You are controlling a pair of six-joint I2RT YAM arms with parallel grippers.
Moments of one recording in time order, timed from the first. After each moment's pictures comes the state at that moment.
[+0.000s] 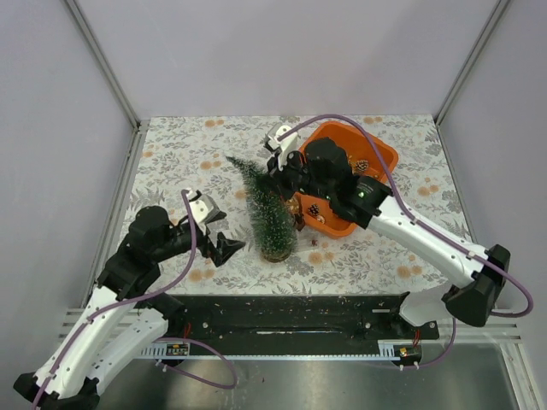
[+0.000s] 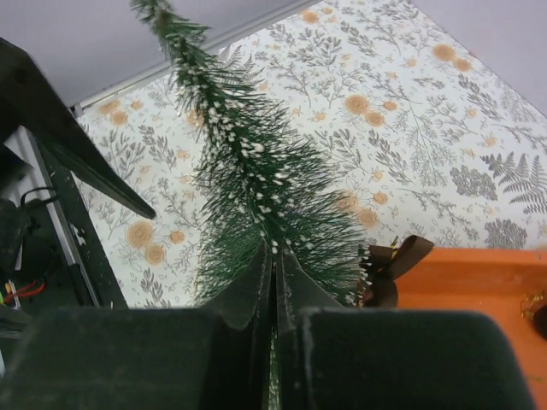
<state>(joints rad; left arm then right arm) -0.51 0.56 0.79 -0.49 0.46 0.10 0.87 1.44 1.47 -0.33 -0.18 -0.03</state>
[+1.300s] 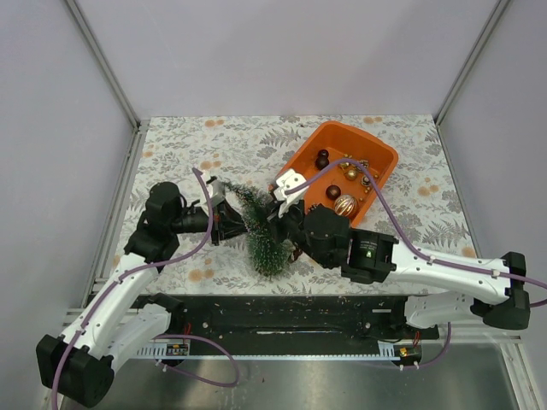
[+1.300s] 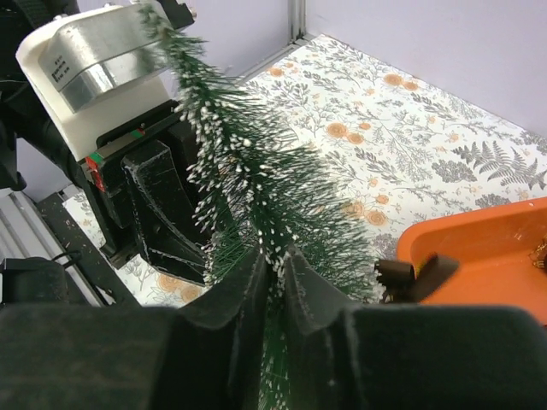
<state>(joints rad) -0.37 0.84 0.70 -0.06 1.06 -0.03 1.31 1.21 1.18 -0.08 0.53 0.12</state>
